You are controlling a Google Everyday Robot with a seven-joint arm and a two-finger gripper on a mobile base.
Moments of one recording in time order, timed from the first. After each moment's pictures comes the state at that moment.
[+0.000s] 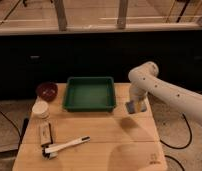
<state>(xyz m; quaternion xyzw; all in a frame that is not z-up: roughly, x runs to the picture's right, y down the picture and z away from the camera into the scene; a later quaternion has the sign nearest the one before) 0.210 0.073 0.816 -0.29 -0.03 -0.13 0.95</state>
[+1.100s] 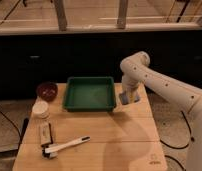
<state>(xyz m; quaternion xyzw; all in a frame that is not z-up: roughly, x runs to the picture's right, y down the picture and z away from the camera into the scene) 0.157 0.037 0.820 -0.28 -0.04 -0.17 0.94</state>
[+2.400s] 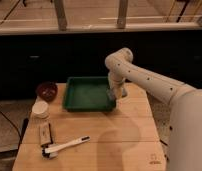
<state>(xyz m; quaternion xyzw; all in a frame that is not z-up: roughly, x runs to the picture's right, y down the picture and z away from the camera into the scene) 0.089 0.016 0.842 -0.27 -0.07 -0.21 0.94</state>
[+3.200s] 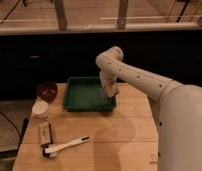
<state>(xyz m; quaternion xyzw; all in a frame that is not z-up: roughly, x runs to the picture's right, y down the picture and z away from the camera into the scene) 0.052 0.003 0.849 -0.26 -0.08 -0.24 0.93</state>
